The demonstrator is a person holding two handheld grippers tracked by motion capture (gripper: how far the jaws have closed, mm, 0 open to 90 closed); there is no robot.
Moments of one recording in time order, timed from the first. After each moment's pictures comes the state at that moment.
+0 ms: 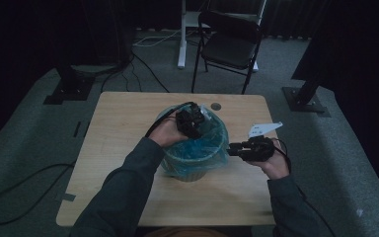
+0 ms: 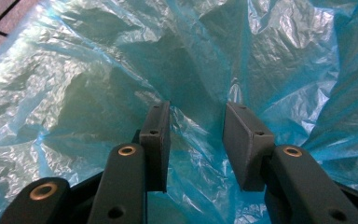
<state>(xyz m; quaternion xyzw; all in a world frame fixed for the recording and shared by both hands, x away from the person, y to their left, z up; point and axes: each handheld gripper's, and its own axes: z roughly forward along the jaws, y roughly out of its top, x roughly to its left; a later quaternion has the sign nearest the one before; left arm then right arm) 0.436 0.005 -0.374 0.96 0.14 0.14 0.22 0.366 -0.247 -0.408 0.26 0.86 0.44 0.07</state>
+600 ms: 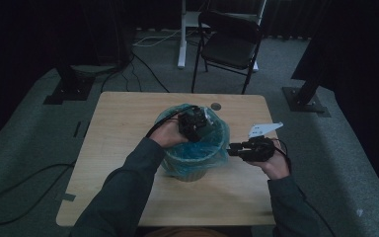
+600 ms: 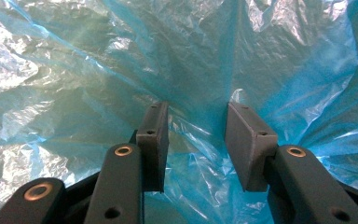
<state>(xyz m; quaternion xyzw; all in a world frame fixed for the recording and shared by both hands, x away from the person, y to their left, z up) 0.435 -0.002 -0.382 0.97 0.13 0.14 0.17 0.365 -0.247 -0.408 0.26 0.86 0.44 0.07</state>
